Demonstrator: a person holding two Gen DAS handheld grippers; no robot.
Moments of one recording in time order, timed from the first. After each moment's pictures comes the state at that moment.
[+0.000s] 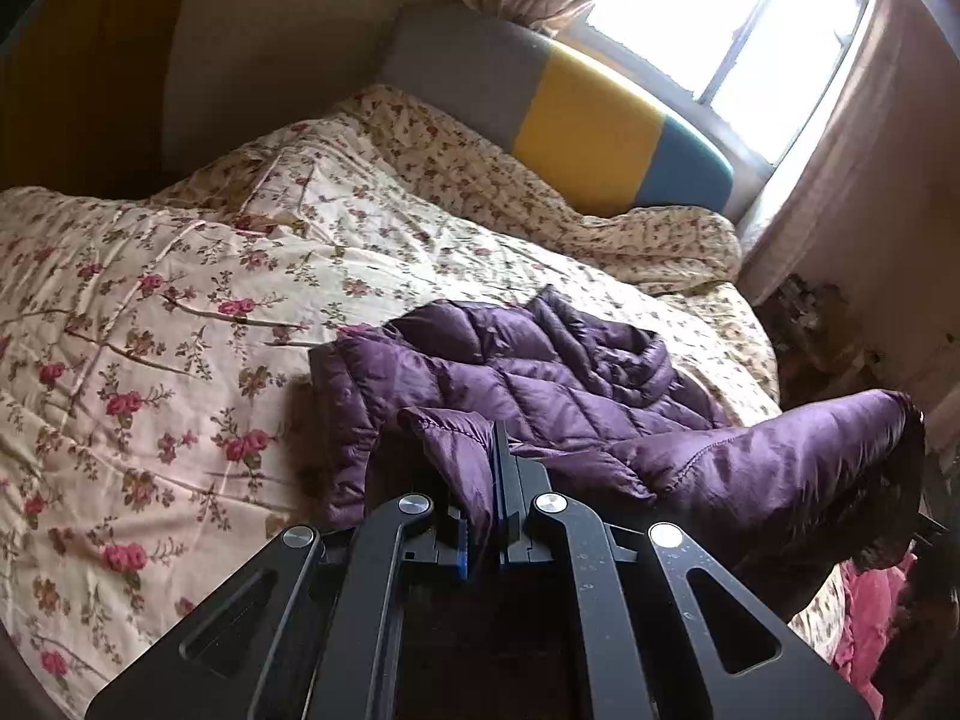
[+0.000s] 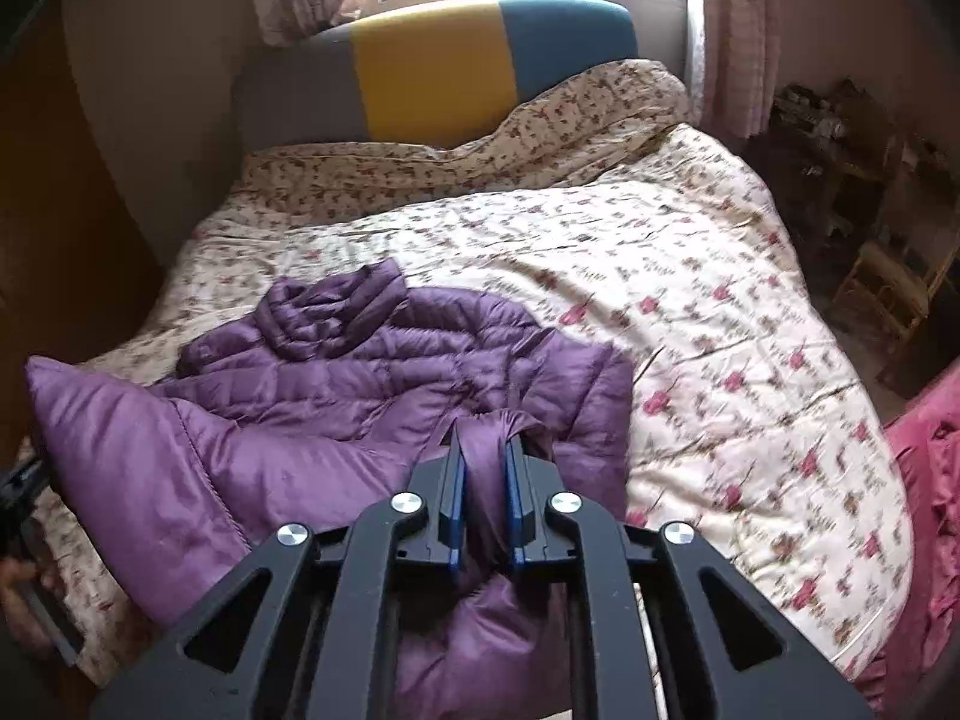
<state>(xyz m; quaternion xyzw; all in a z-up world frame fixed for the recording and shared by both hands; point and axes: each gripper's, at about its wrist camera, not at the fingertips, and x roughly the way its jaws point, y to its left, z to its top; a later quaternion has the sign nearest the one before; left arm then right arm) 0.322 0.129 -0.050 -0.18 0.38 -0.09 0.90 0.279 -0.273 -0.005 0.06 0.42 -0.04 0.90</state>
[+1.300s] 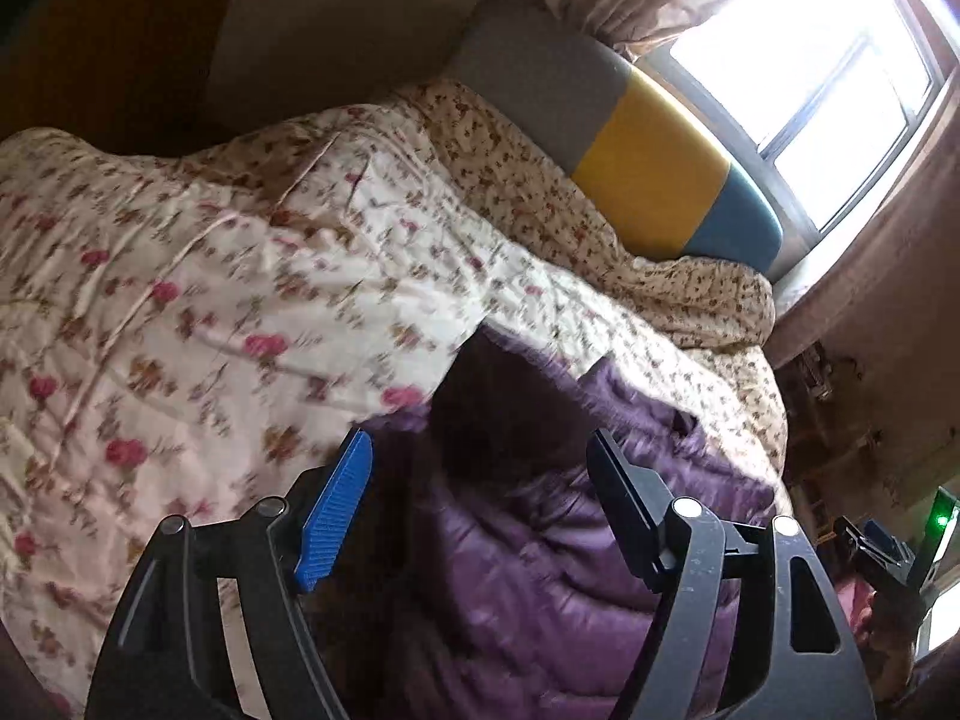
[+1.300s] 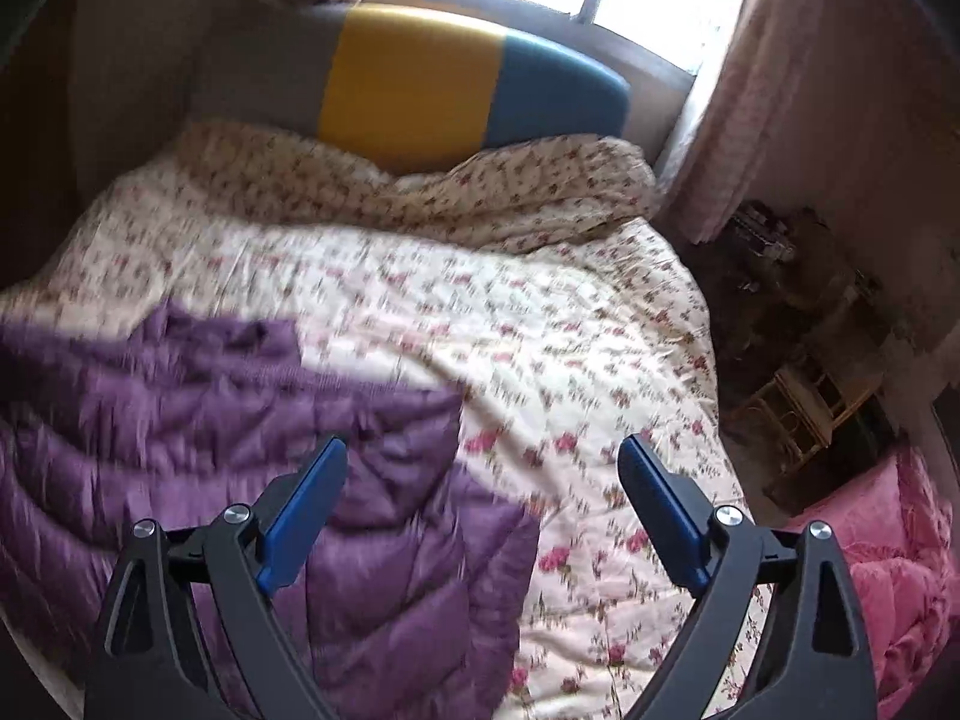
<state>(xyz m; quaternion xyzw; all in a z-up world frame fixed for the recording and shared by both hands) 0.371 0.178 -0.056 -0.25 0.39 -0.05 0.88 0.351 -0.259 -0.014 -0.10 0.41 -0.09 0.90</state>
